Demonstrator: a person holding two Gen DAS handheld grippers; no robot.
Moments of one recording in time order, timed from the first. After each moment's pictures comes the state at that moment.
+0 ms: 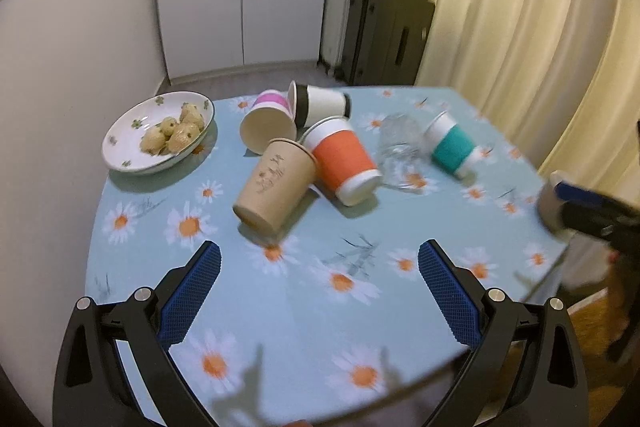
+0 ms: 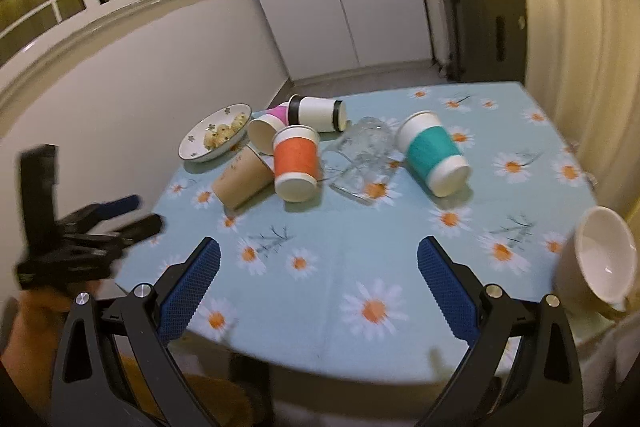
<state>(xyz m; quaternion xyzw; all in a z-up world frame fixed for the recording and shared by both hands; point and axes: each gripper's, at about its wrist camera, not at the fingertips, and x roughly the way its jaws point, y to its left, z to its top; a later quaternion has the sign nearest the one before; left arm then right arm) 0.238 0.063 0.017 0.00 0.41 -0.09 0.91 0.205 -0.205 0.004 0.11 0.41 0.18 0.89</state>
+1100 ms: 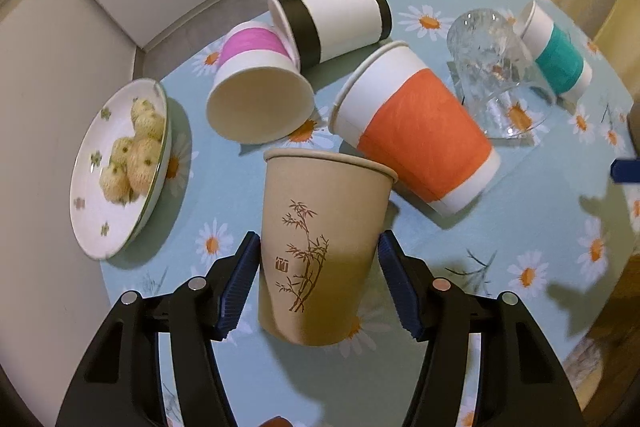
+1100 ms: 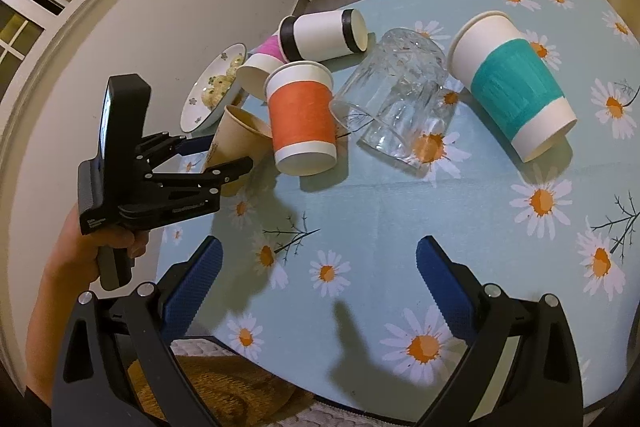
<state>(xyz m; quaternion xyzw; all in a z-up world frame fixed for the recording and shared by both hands) 0.378 0.049 -0.046 0.16 0.57 -0.08 0.80 0.298 -0.190 -0.056 0.19 0.55 0.24 0.77</state>
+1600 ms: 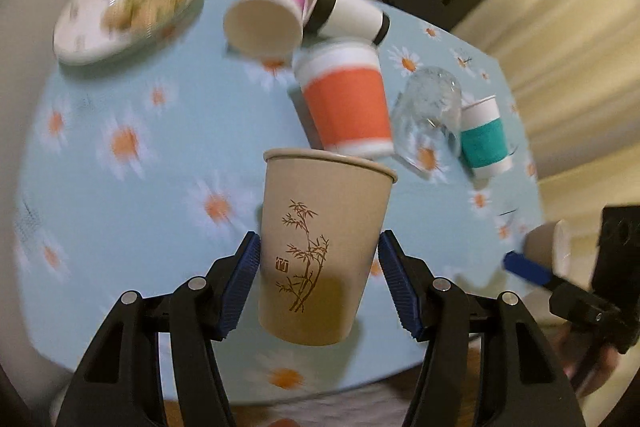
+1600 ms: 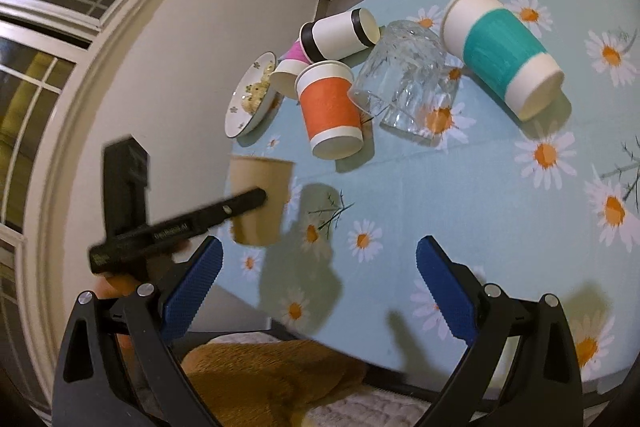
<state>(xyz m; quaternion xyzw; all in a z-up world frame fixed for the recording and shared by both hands) 0.309 0.052 -0.032 -0.18 0.59 -0.05 0.79 0.274 -0.229 -0.044 0.29 0.55 0.28 0.73</state>
